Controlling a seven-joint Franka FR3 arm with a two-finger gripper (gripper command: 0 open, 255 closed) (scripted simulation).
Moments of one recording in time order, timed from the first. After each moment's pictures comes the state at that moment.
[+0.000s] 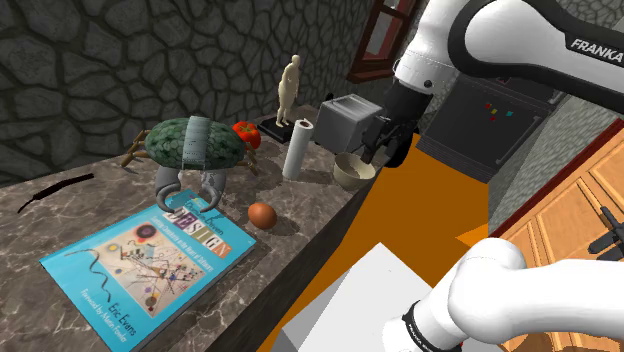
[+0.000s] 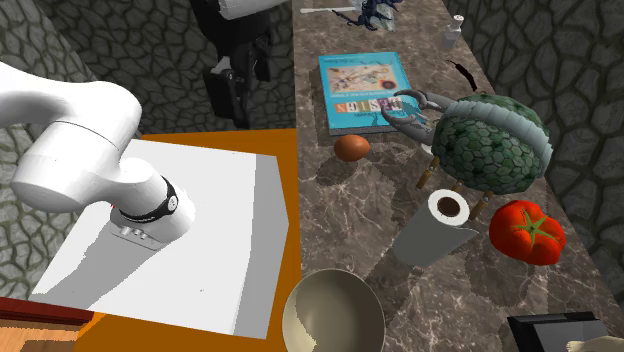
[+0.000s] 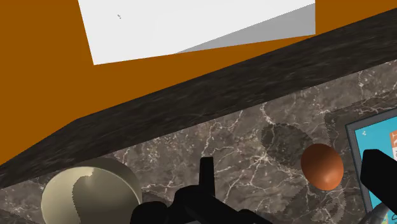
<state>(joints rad) 0.01 -0.76 0.06 -2.32 0.07 1.57 0.12</state>
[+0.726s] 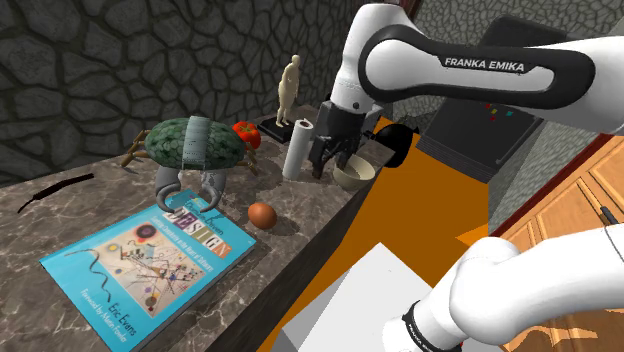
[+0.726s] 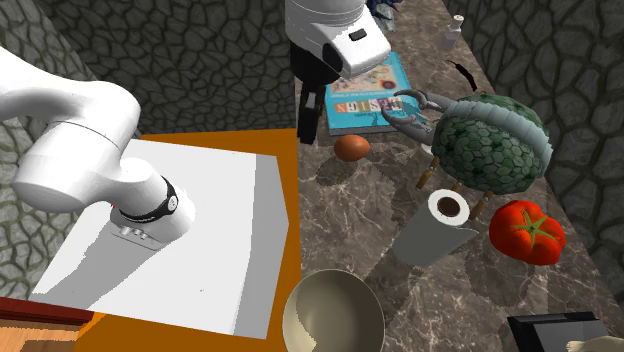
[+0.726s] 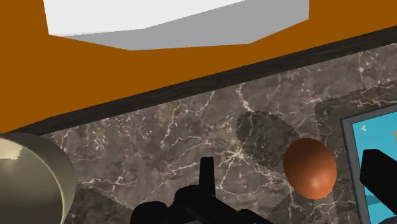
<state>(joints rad) 0.04 -0.45 0.13 -2.29 0.10 1.76 0.12</state>
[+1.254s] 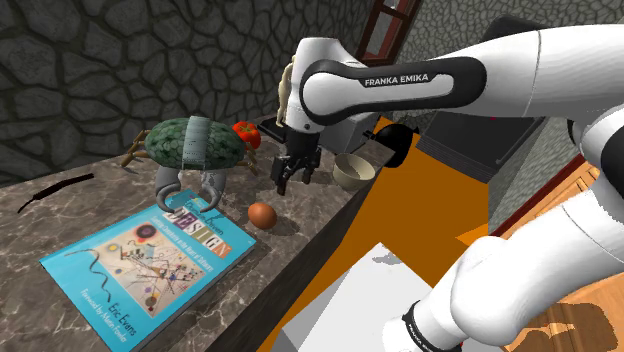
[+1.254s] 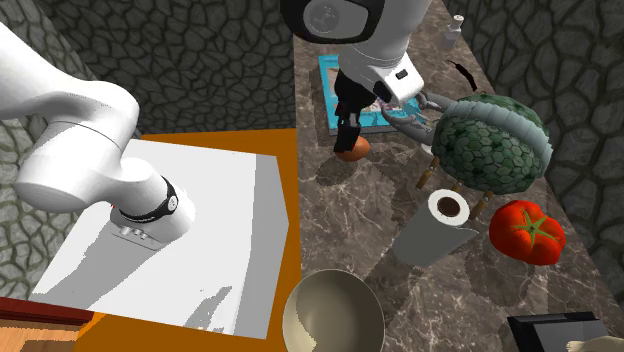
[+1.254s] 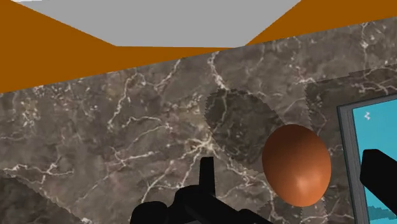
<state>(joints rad) 0.07 -0.16 0.18 -2.20 0.10 1.89 0.13</state>
